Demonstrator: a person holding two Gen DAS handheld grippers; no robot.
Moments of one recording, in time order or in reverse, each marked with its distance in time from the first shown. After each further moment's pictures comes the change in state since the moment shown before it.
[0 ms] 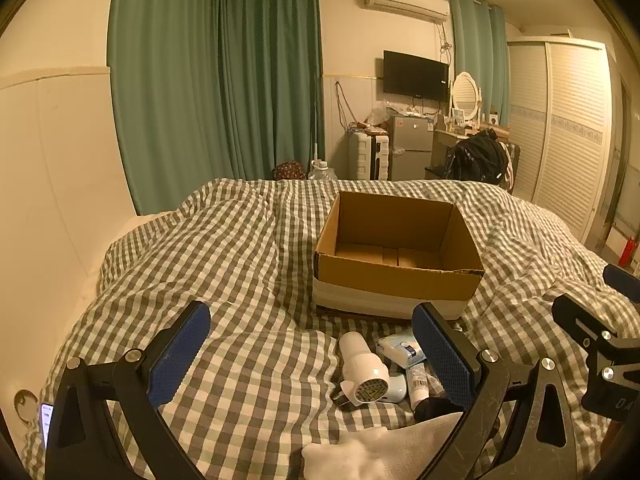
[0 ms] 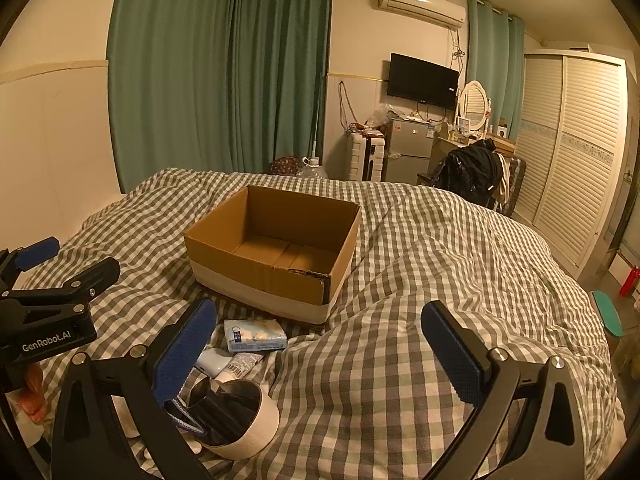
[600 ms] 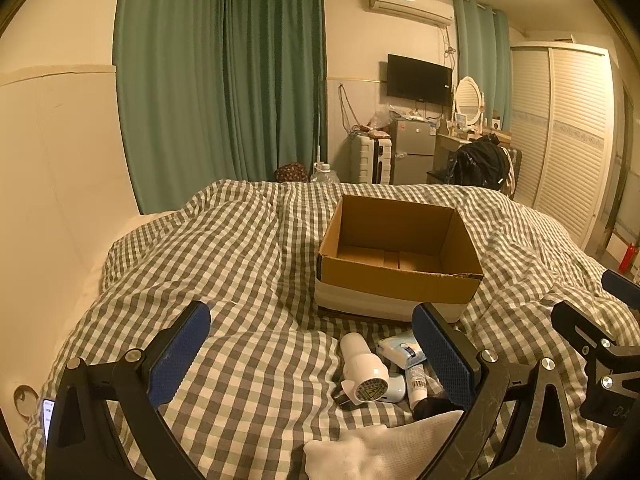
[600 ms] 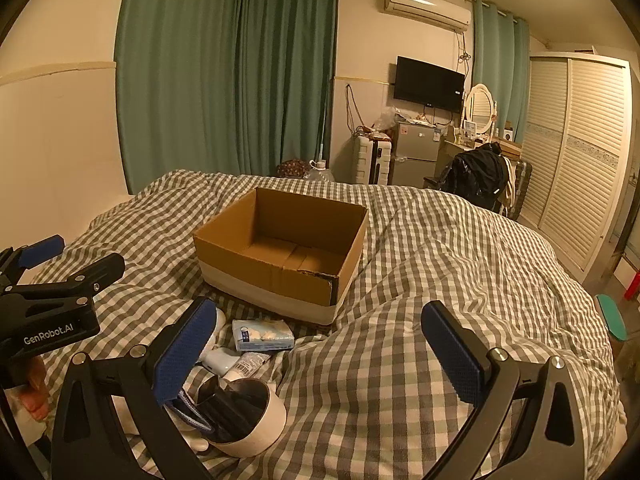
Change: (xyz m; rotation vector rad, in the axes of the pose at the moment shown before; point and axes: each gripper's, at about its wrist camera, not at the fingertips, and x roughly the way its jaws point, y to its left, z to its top) left arm -0.006 0.004 0.000 -0.007 -0.010 0.008; right arm -0.006 0.001 -0.001 -0.007 -0.013 0.022
